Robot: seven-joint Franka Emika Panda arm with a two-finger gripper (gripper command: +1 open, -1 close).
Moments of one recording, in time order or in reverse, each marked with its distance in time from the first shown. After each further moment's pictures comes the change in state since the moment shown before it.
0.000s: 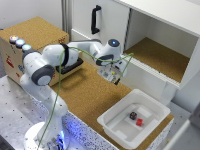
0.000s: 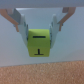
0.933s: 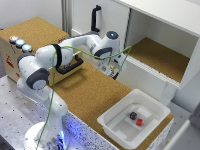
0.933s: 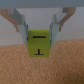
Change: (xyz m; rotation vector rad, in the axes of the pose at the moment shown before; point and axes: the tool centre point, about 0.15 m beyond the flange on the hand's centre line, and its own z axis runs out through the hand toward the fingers) arm -0.032 0.015 0.054 -0.007 -0.193 0.019
